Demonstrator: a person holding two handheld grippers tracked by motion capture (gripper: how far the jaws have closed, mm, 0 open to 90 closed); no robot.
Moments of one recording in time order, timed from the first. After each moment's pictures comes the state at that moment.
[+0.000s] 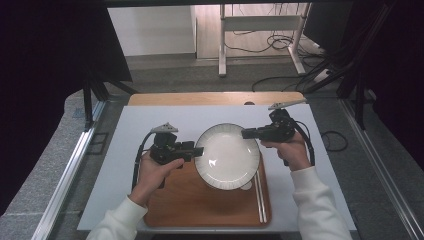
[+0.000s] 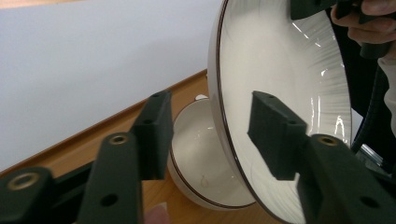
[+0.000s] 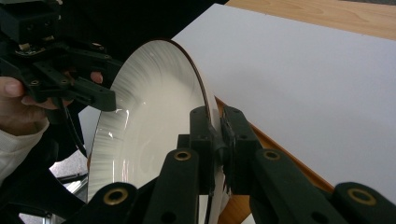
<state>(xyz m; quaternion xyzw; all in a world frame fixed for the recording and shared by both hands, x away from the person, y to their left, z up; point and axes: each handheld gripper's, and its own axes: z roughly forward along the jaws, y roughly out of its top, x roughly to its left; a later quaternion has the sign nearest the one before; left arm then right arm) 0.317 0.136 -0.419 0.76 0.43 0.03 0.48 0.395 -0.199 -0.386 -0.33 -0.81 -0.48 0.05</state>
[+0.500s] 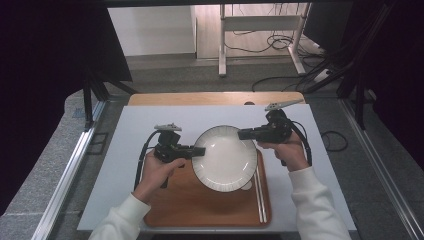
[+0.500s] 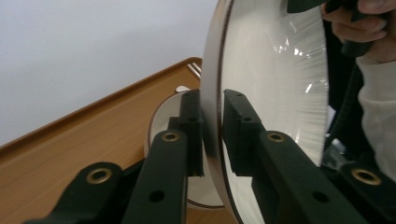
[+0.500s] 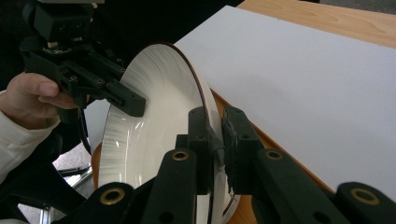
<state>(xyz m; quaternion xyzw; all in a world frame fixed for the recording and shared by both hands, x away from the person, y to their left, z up) 0.327 0.135 -0.424 0.76 0.42 -0.04 0.49 0.391 -0.191 -0.383 -0.30 -0.82 -0.49 0.05</state>
